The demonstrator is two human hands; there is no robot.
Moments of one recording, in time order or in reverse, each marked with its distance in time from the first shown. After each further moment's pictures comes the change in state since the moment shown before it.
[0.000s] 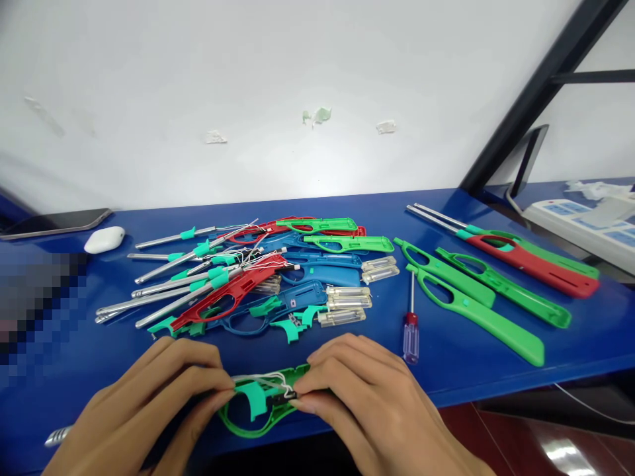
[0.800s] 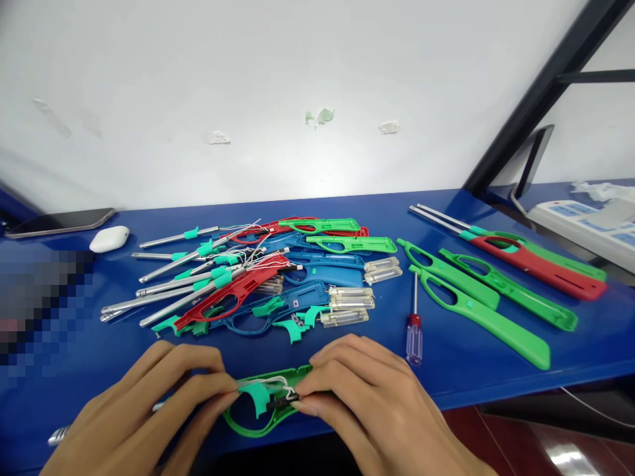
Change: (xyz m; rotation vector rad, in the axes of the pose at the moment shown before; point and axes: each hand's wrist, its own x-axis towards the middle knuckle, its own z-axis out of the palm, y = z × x) left_hand -0.010 0.002 0.000 0.072 -0.048 0.040; right_hand -0.006 0.004 -0.001 -0.048 -0.030 -0.008
